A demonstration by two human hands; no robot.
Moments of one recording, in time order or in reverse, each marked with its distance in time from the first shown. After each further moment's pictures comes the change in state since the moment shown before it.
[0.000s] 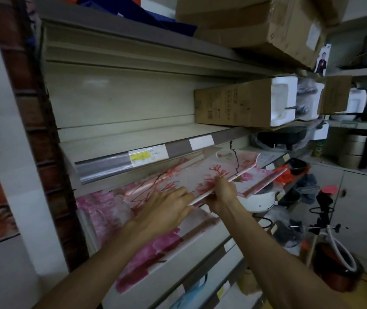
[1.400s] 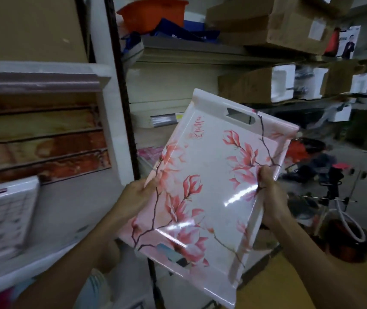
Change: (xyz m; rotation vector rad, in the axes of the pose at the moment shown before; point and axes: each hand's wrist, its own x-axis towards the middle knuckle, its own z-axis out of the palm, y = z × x) left_hand -0.245 0.116 -0.156 -0.801 0.089 -0.921; right_hand -0.258 0.010 -0.167 -0.180 -0.180 -0.202
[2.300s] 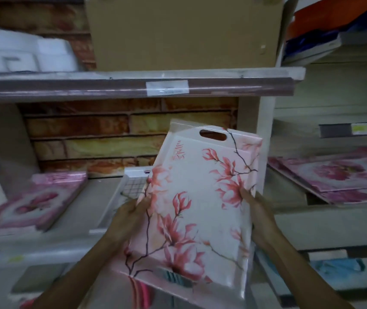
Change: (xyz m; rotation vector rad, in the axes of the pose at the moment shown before) left_hand -0.161 -0.164 -0.298 -0.006 0.503 -0.373; right_hand -0.127 0.162 0.334 0.017 -0.558 0.255
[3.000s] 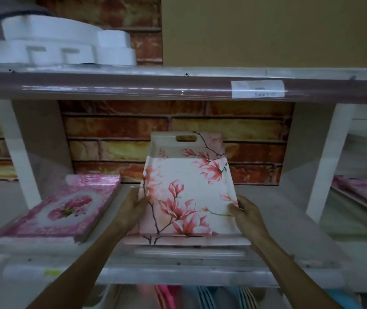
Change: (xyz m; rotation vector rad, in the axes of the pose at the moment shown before) left_hand 0.125 -0.085 -0.114 0.058 0.131 0.106; right_hand 0.071 0.084 0.156 -0.583 -0.116 -0.178
